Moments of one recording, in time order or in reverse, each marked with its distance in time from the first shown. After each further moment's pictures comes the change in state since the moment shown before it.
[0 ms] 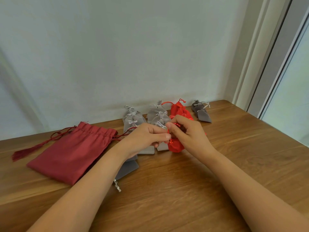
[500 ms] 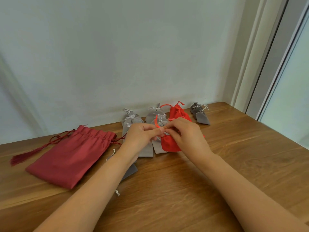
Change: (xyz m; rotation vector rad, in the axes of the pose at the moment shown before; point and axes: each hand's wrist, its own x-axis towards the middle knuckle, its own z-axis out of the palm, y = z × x) left_hand 0.007 -0.003 0.008 -0.102 0.365 -0.010; right_hand 0.005 0.011 0.003 -0.348 0.084 -0.100
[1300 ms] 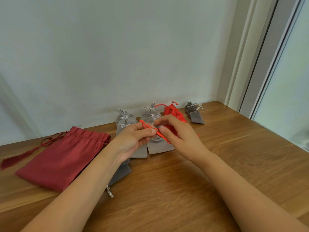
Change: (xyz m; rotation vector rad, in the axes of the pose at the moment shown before) left_hand 0.001 0.003 -0.008 -0.358 -0.162 -0.161; right_hand -0.001 -0.008 -0.013 0.306 -0.134 0.065
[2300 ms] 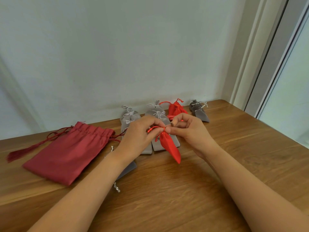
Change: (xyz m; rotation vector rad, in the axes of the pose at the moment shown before) left_hand 0.000 -0.013 -0.005 0.912 0.112 0.791; right_hand 0.004 -0.001 -0.004 0.671 0.061 0.409
